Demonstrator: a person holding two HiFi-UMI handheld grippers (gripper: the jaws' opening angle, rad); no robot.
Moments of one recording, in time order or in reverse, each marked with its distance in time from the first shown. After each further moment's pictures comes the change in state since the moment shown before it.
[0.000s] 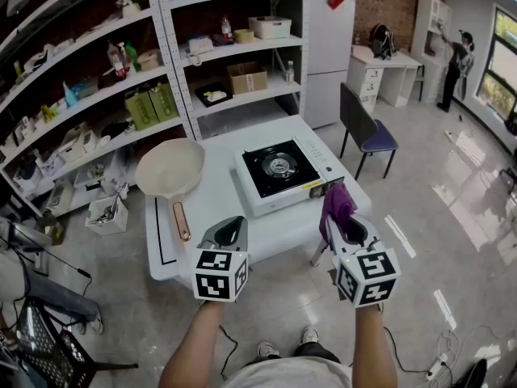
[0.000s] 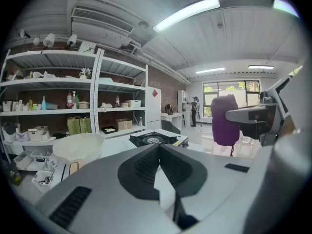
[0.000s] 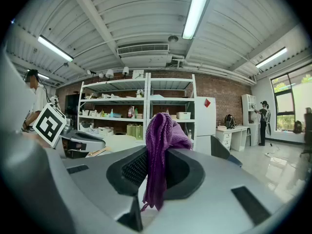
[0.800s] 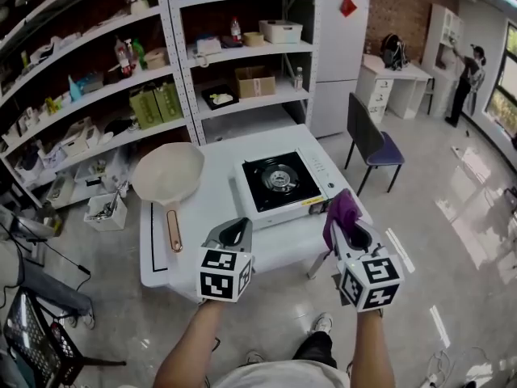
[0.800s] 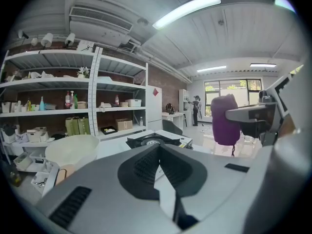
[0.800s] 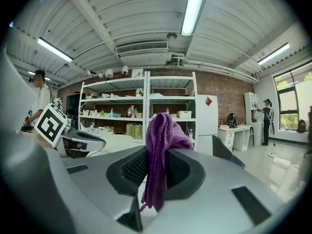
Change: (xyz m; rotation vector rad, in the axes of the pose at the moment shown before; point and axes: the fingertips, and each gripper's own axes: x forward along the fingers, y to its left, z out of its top) left arm 0.050 -0.001 0.011 0.008 0.009 0.016; right arm 0.035 -0.042 -0.001 0.003 0.003 0.028
